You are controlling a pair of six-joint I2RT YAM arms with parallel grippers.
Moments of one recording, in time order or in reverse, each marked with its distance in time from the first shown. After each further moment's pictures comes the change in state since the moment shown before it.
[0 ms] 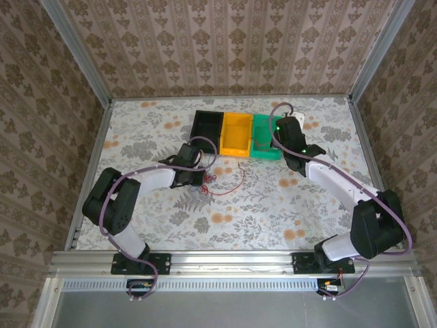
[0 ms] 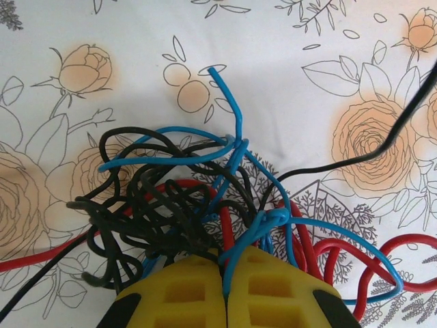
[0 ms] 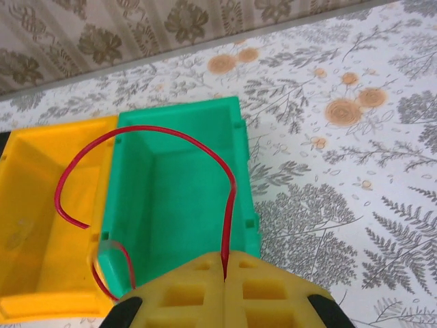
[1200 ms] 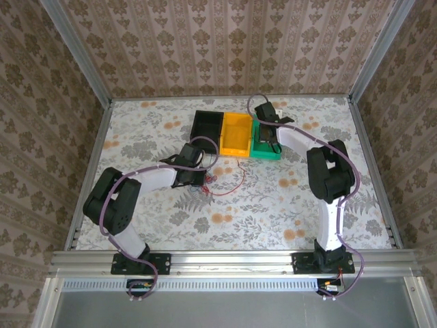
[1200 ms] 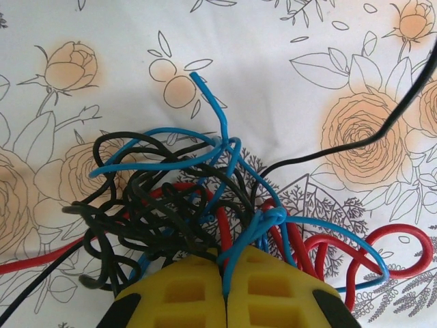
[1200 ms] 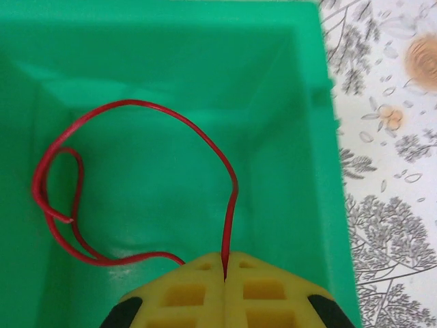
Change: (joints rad) left arm -0.024 0.003 0.021 -0.032 -0.011 0.008; right arm -0.043 0.637 0.517 -0.286 -0.028 -0.061
